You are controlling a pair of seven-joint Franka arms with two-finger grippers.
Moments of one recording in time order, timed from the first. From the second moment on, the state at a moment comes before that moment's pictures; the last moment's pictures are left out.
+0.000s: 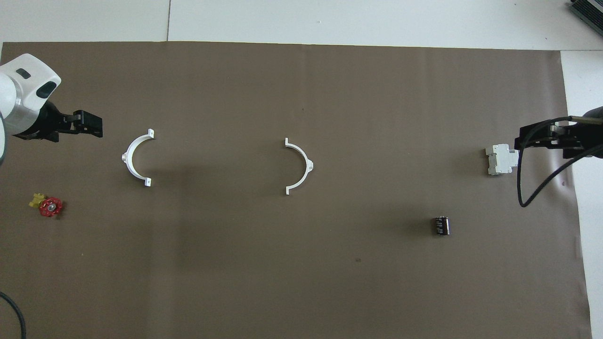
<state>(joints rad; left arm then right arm) 0.02 0.20 -0.01 -1.78 0.02 2.02 -0.07 0.02 -0.01 -0.12 -1.64 0.04 1.64 0.07</state>
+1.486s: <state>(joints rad) 0.00 0.25 -0.02 -2.06 0.02 2.33 -0.18 0.05 0.00 -0.09 -1.61 -0.02 1.55 0.03</state>
